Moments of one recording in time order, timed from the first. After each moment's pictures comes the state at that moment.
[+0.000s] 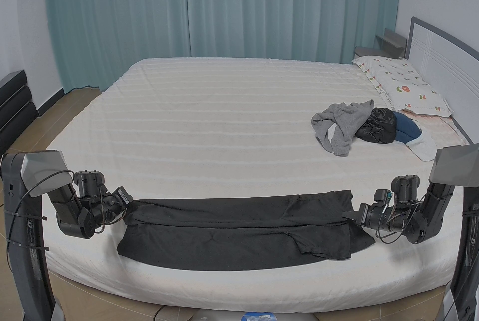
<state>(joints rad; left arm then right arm) 0.10 2.44 -0.80 -1.08 -0.21 -0.64 0.04 2.34 -0.59 -1.14 0.50 0.40</state>
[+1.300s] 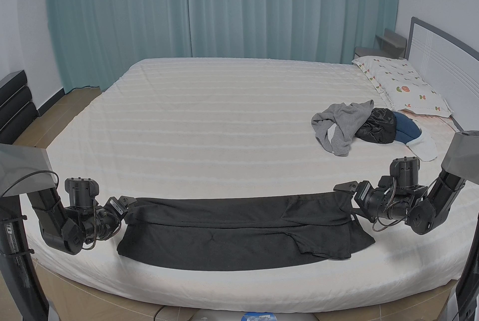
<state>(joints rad) 0.03 2.20 -0.47 -1.07 -0.10 -0.86 0.14 2.14 -0.61 -0.97 0.30 0.84</state>
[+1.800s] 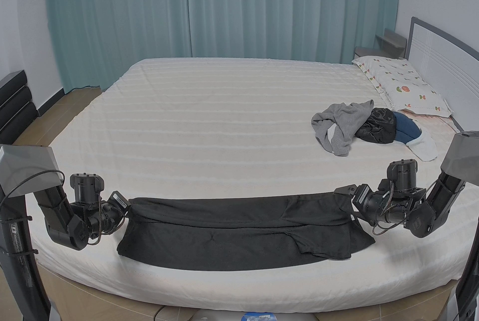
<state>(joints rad) 0.01 2.23 -0.55 -1.07 -0.07 -0.90 0.18 2.12 -0.59 -0.95 0.20 0.86</state>
